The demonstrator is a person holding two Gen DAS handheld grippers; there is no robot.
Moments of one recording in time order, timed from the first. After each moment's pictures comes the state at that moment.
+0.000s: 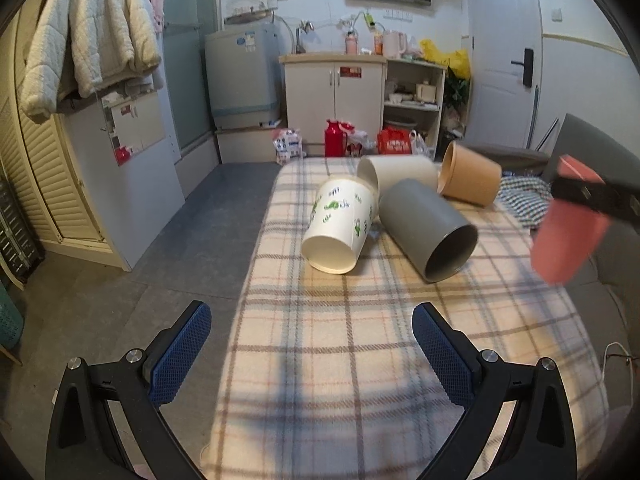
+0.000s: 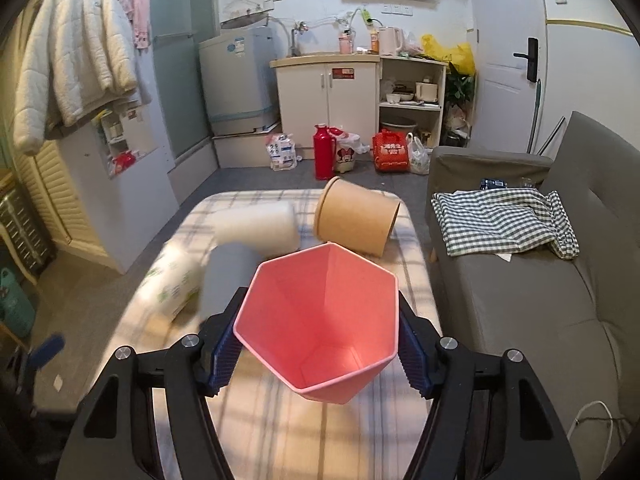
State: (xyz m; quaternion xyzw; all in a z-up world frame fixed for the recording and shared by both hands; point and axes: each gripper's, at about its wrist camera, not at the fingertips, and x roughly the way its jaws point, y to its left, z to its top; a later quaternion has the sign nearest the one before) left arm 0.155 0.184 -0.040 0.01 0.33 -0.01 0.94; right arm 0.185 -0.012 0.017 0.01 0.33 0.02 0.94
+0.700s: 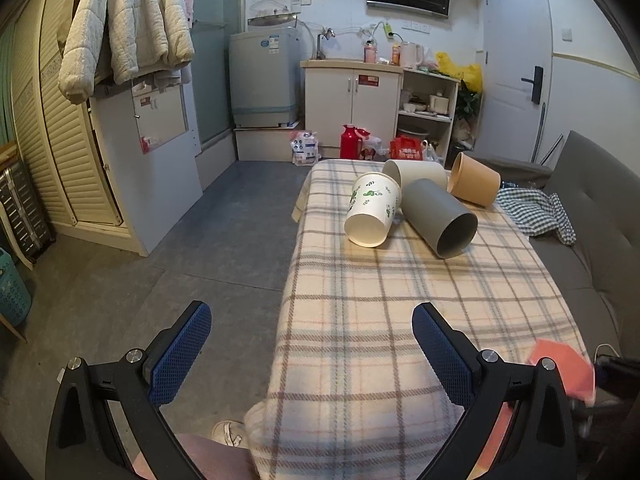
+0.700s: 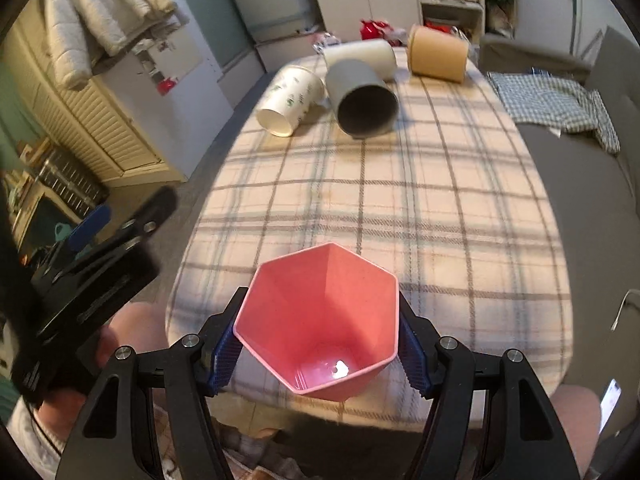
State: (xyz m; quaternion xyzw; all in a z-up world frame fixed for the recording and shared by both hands) left arm 0.096 0.226 -0.028 -0.01 0.33 0.01 0.94; right arm 0.087 0.063 -0.043 0.09 0.49 0.10 0.86
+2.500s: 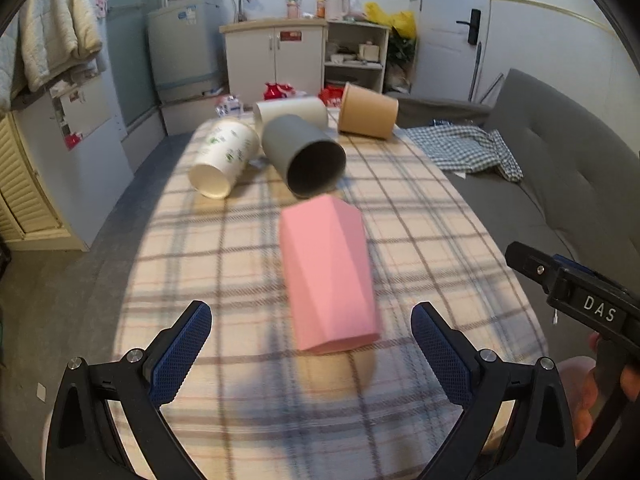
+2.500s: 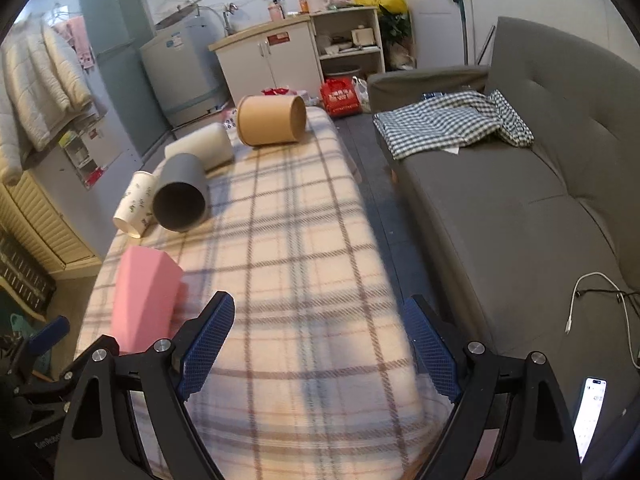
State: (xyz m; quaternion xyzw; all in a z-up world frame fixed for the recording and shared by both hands) left arm 0.094 0.100 -0.055 0.02 0.40 -0.11 0.91; right arm 0.083 -0.095 -0.053 0.13 0.39 -0.05 0.91
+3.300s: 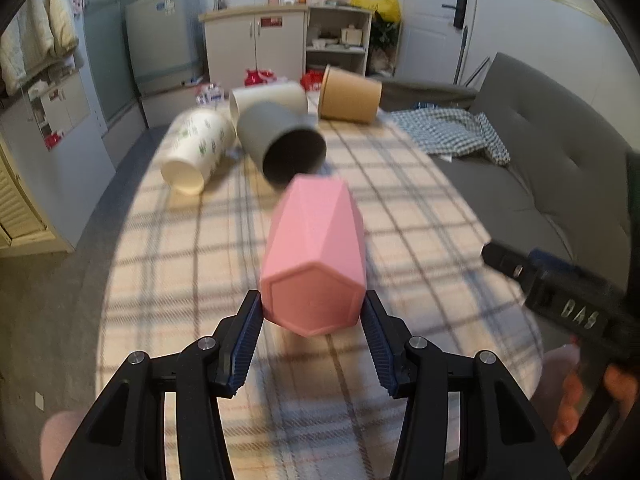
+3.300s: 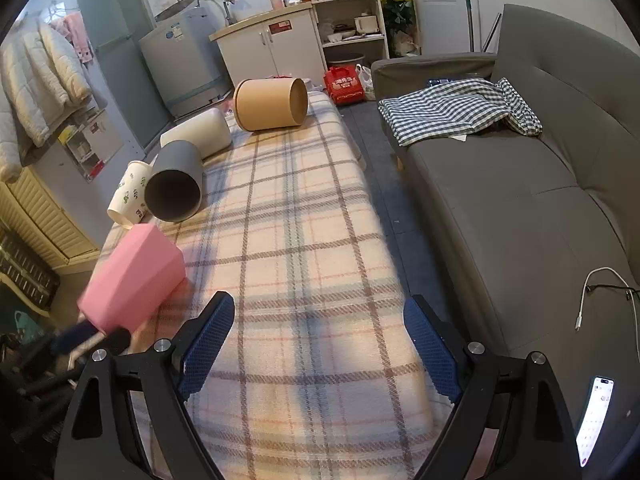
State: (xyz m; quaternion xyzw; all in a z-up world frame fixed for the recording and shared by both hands) left arm 0.105 0.095 -0.052 0.03 0.42 -0.14 0.90; right arm 0.094 -0.091 -0.067 0.13 0.41 -0.04 0.90
